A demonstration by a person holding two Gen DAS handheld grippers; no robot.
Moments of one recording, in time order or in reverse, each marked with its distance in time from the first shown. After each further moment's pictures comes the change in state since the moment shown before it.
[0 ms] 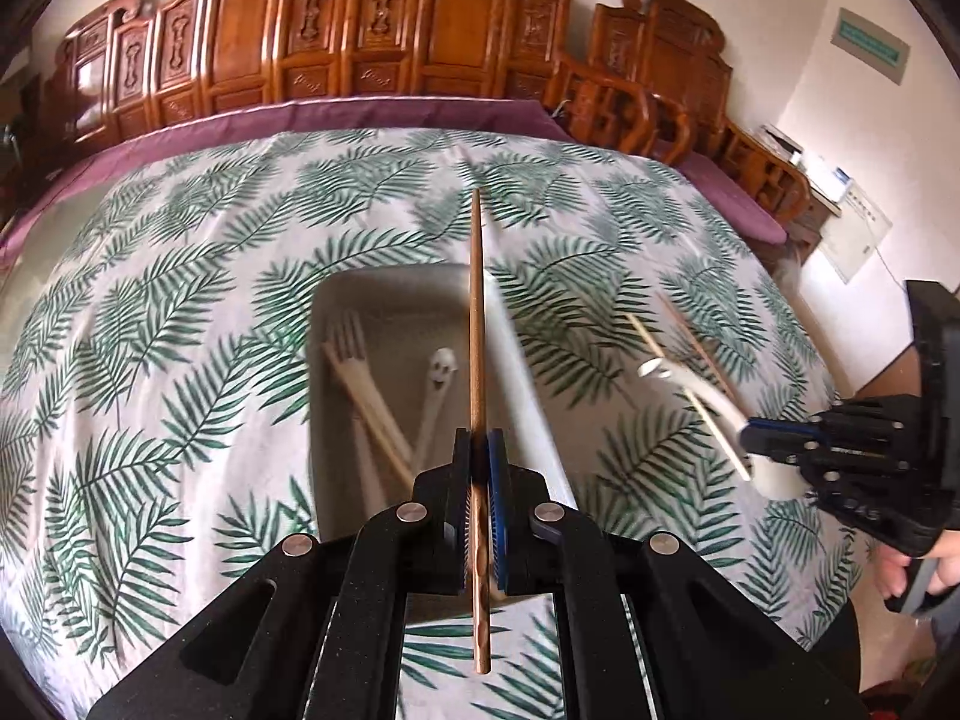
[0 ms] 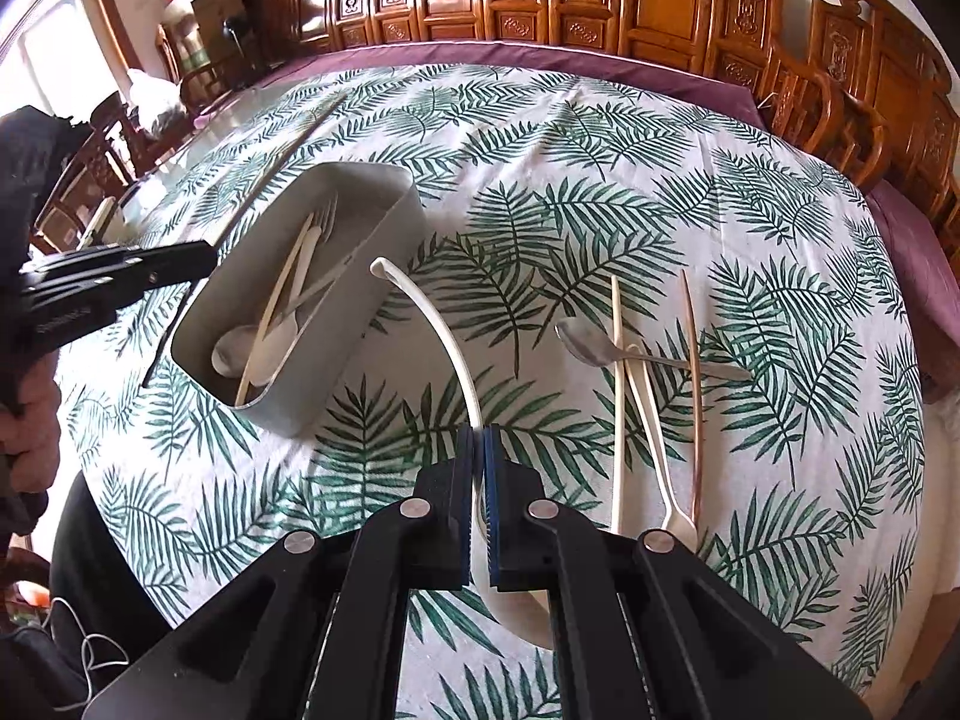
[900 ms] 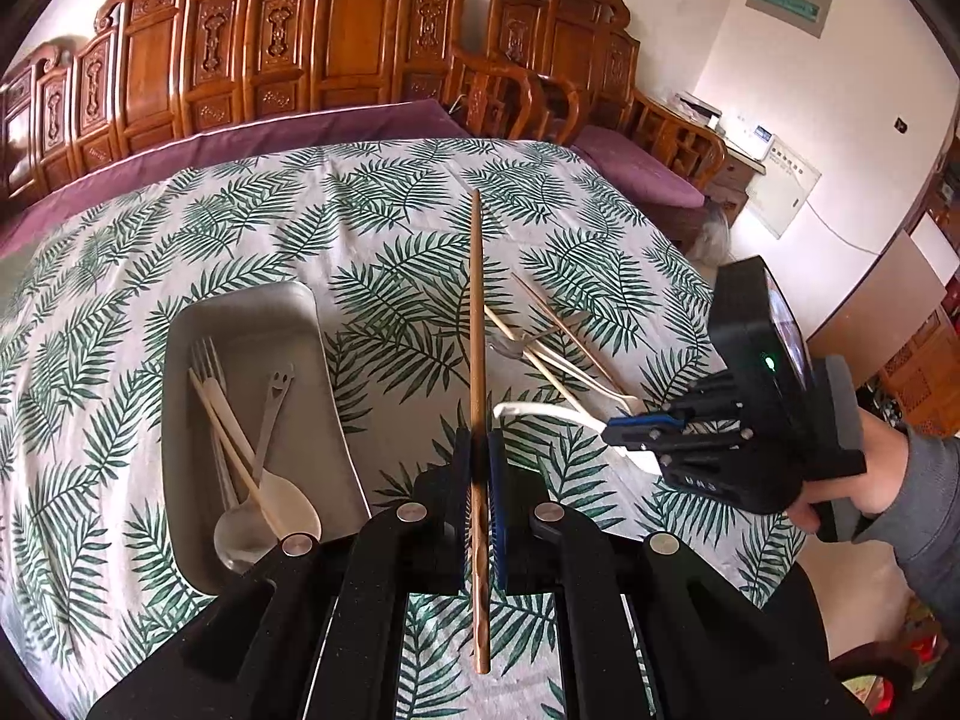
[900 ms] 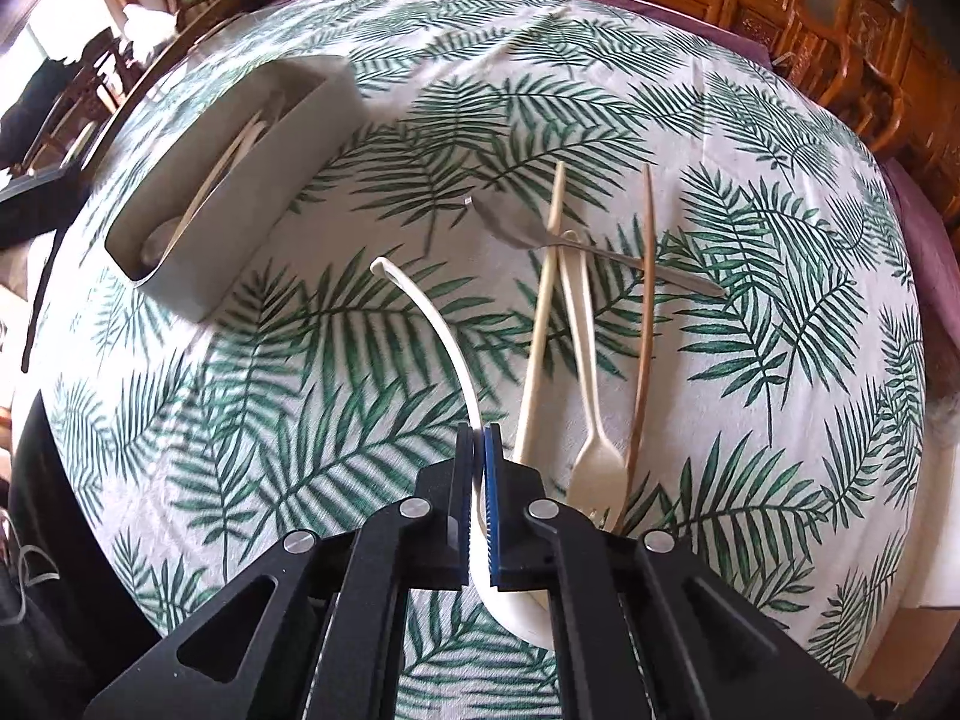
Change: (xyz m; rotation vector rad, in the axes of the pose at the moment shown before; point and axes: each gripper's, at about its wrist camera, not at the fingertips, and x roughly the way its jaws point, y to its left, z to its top) left arm -0.018 -0.094 -0.008 0.138 0.001 -0.136; right arm 0.028 -0.045 -0.039 -0.096 0.172 -0.024
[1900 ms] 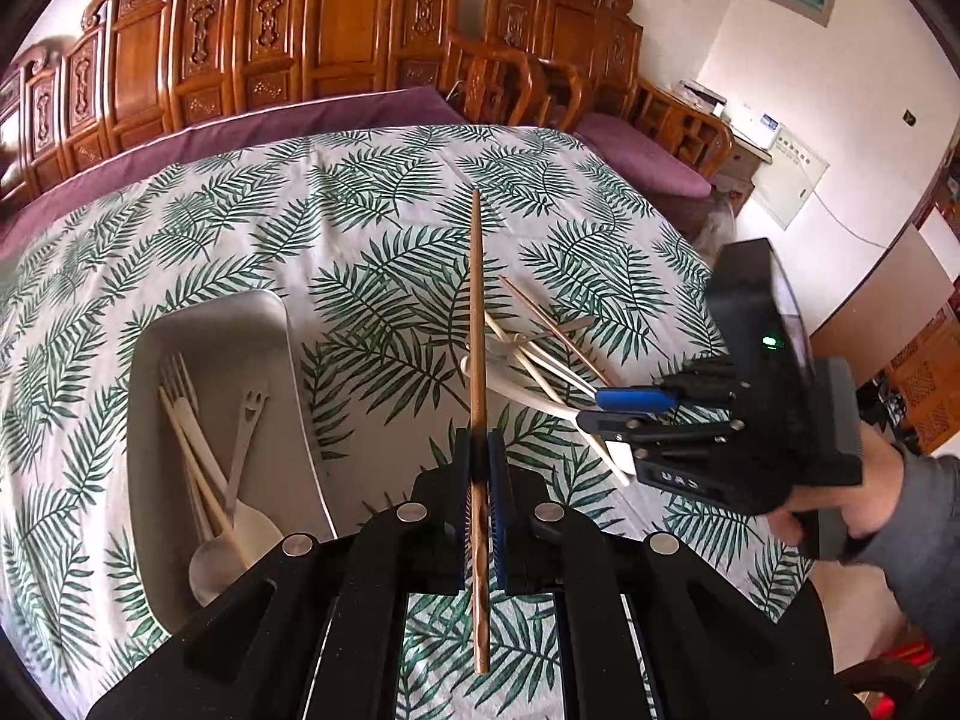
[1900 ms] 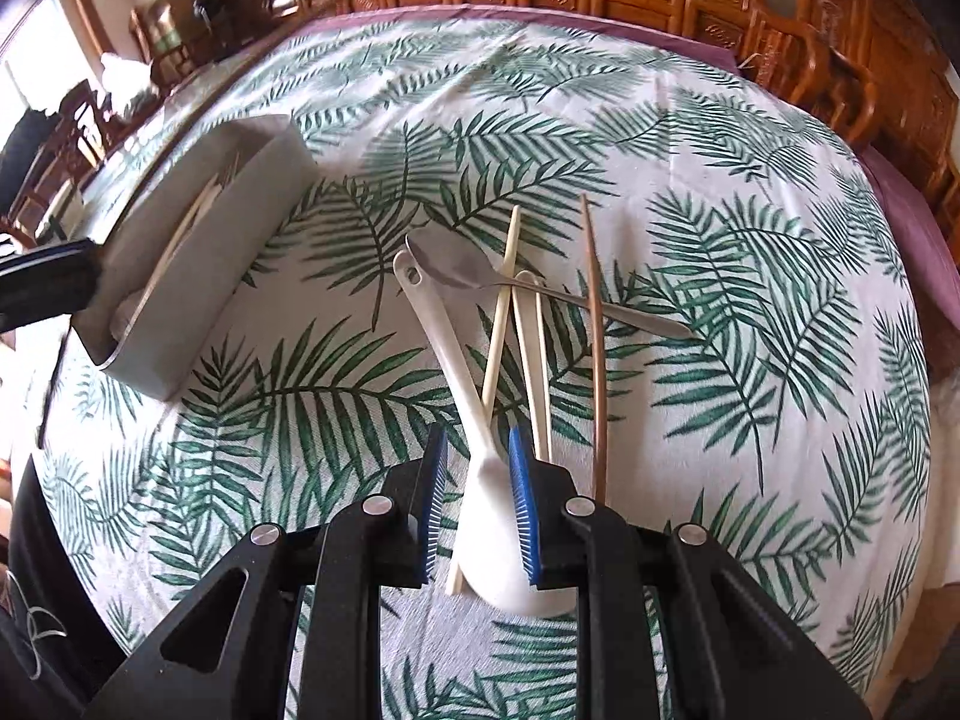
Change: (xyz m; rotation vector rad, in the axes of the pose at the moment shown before) left arm 0.033 -0.006 0.017 0.005 0.033 0.007; right arm 0.018 -0.026 0.026 0.072 -0.061 -0.015
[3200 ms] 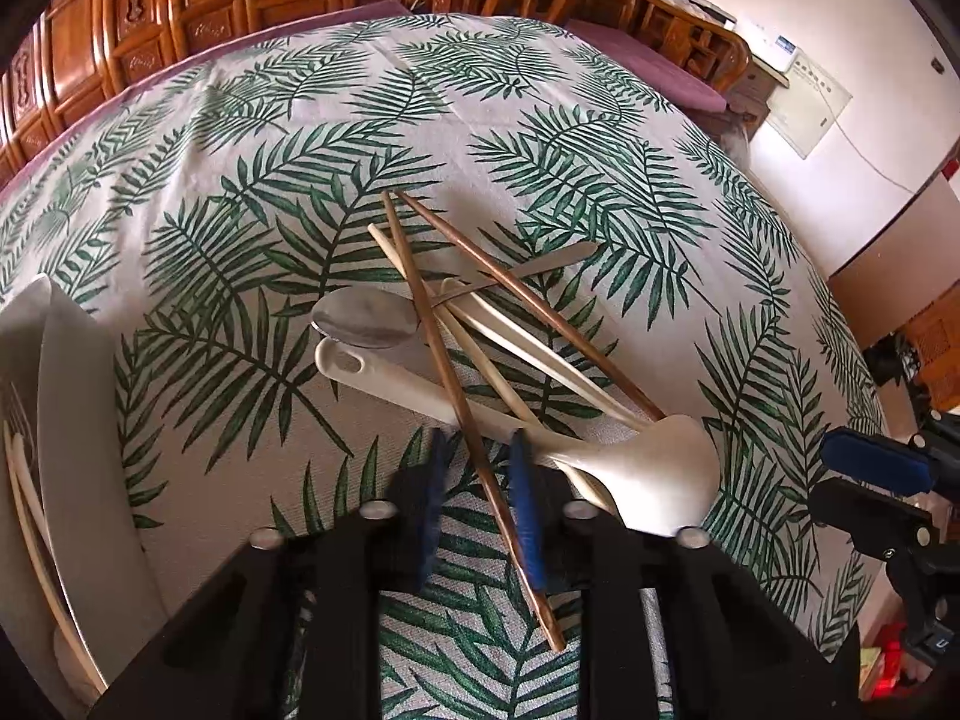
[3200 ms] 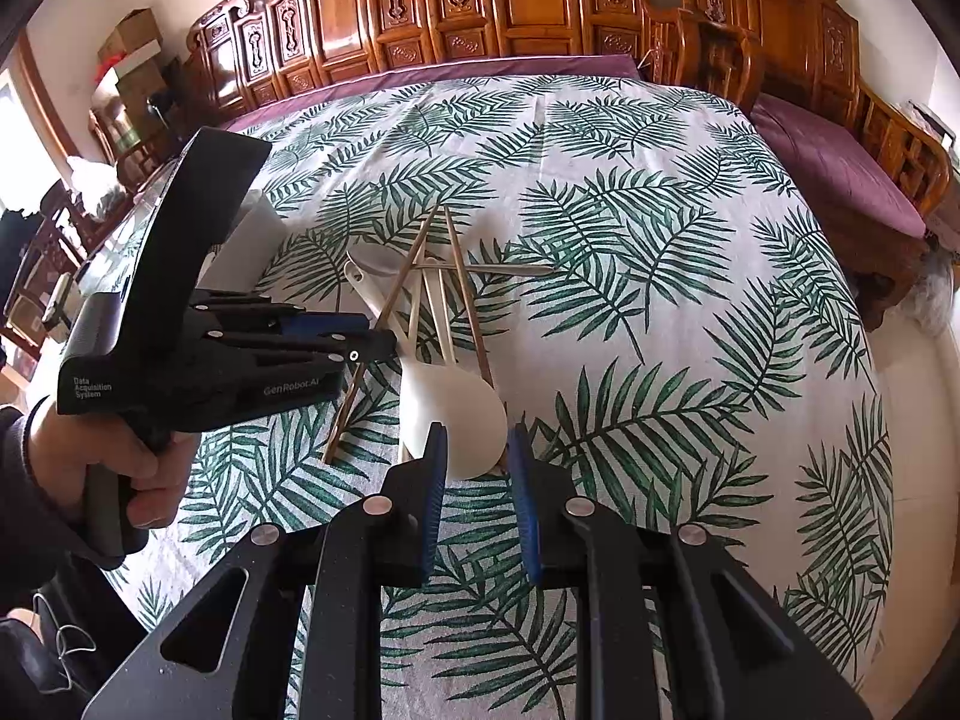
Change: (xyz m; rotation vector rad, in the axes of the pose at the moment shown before) left arm 0.143 -0.045 0.011 0.037 0.194 0.006; right arm -0.074 -0.033 -0.078 0.231 -0.175 -0.020
